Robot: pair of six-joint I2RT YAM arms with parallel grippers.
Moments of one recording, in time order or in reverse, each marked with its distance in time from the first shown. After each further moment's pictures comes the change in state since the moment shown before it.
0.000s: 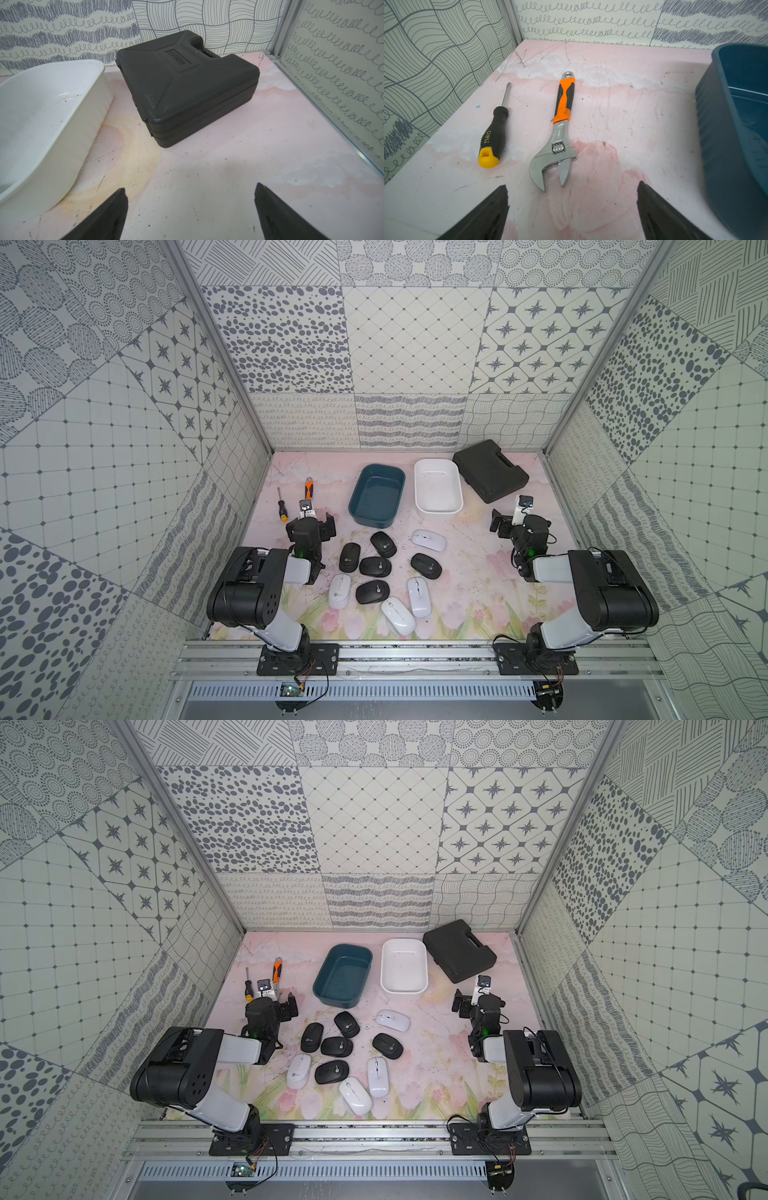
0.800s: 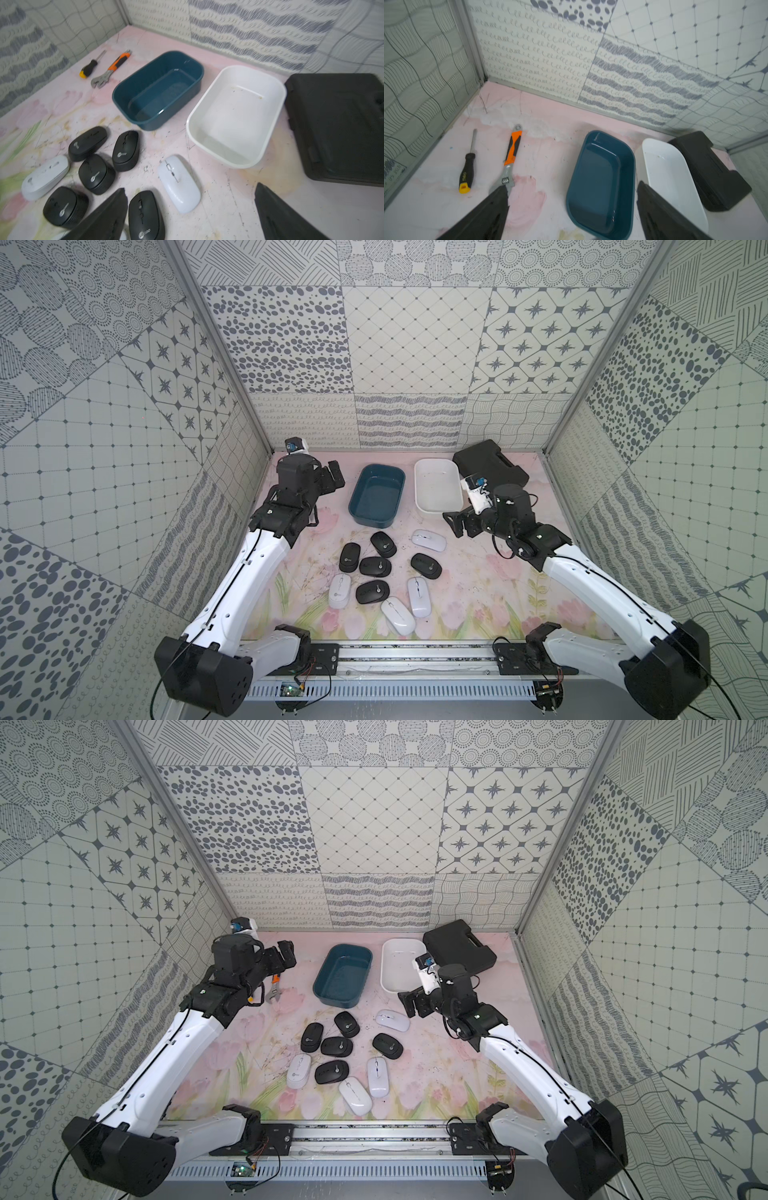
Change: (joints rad) left arm -0.174 -0.390 0.836 -1.337 0.106 -0.341; right arm 0.520 -0.351 0.556 -1.174 -0.207 -0.092
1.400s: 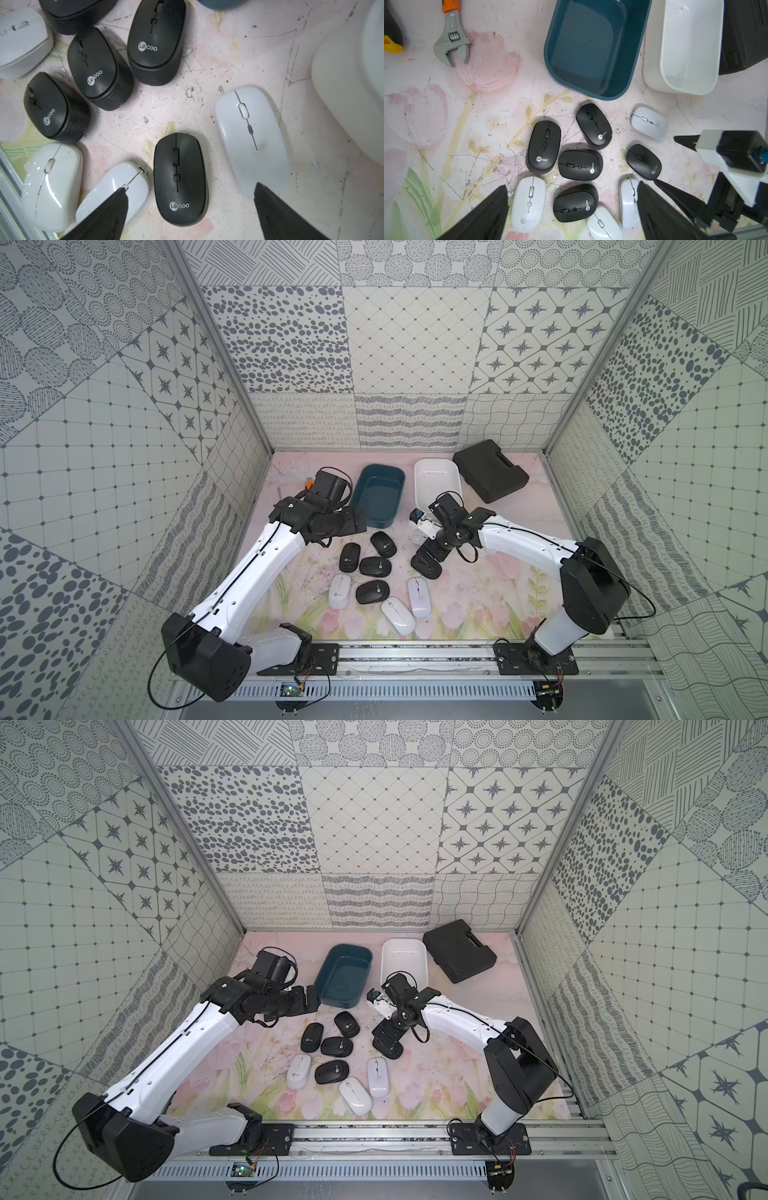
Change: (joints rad) left arm -0.171 0.050 0.023 -0.524 0.160 -0.140; right arm 0.175 0.442 0.188 -0.267 -0.034 -0.135
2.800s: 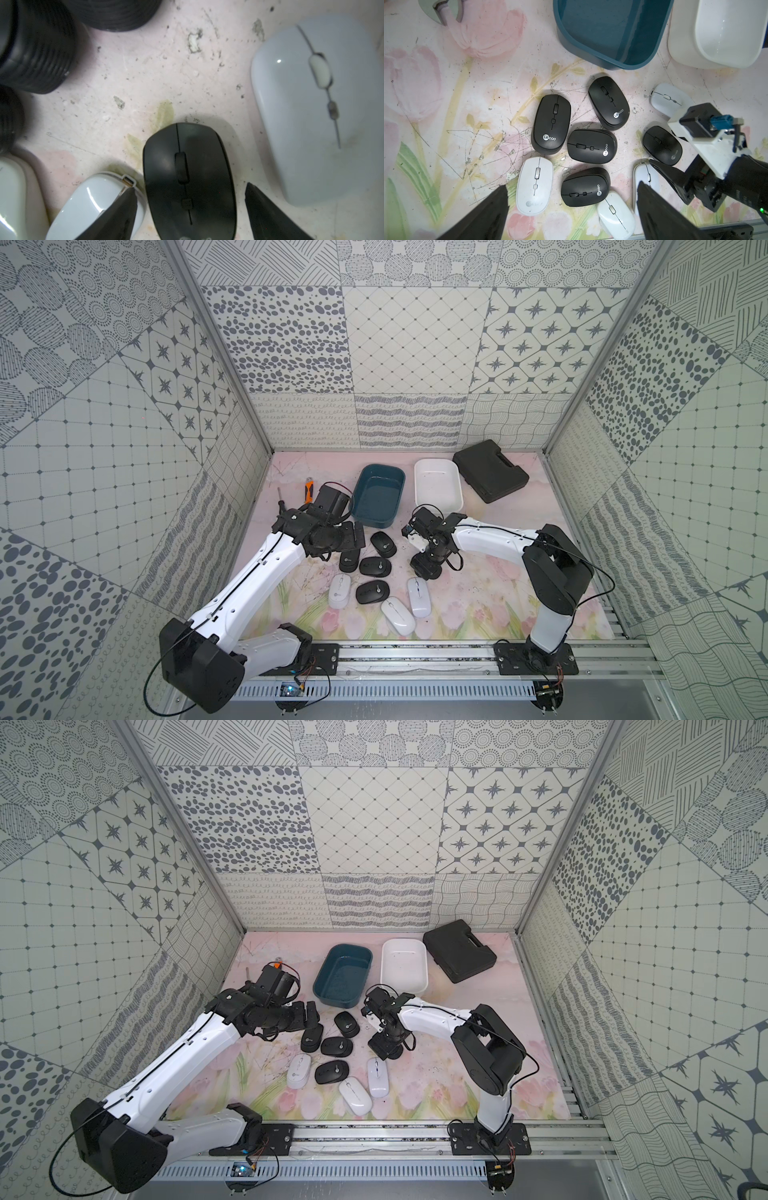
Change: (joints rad) left arm -0.021 -0.053 -0.128 -0.006 0.002 -0.029; right arm 0.102 0.195 0.066 -0.111 0.130 0.142
